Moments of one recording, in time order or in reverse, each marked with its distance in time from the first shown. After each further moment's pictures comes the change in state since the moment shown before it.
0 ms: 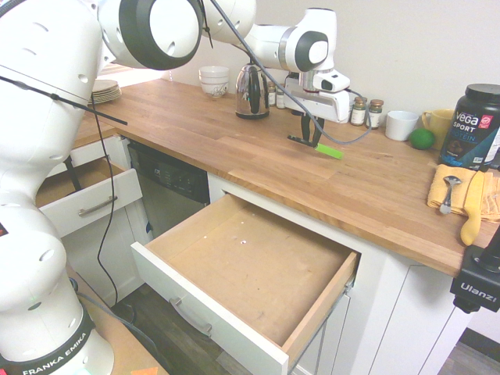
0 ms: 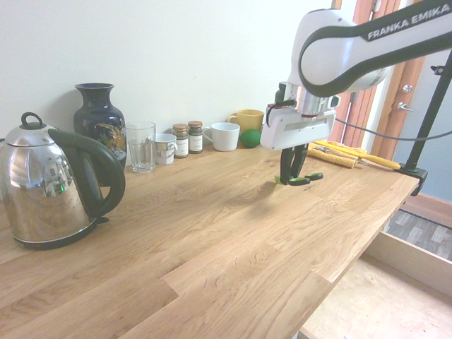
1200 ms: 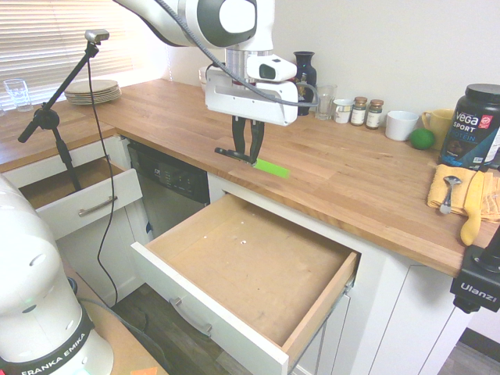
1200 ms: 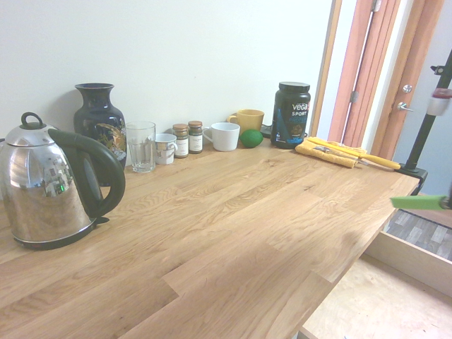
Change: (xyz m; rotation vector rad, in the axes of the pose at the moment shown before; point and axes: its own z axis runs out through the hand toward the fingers) arm -0.160 0.242 -0.071 -0.086 -0.075 -0.249
